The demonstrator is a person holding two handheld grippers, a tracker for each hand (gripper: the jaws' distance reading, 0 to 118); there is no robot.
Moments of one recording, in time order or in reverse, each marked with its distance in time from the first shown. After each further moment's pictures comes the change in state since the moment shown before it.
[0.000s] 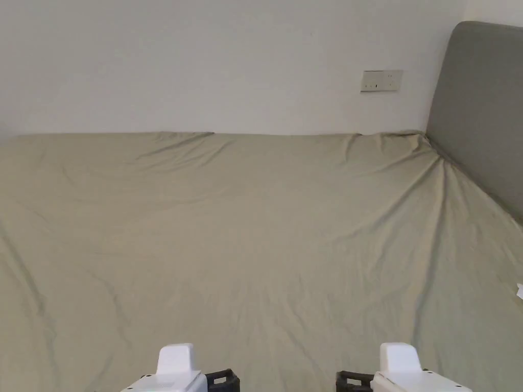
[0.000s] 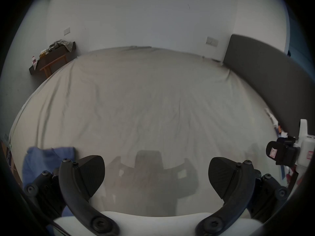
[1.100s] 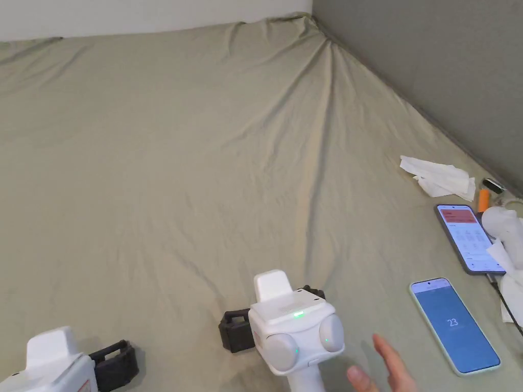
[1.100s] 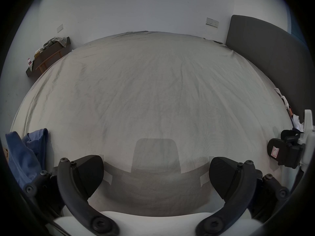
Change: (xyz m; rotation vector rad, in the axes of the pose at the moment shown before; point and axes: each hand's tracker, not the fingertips) left arm 0.012 -0.032 -0.038 -0.070 0.030 -0.060; right arm -0.012 -0.031 -0.033 -0.076 -0.061 -0.002
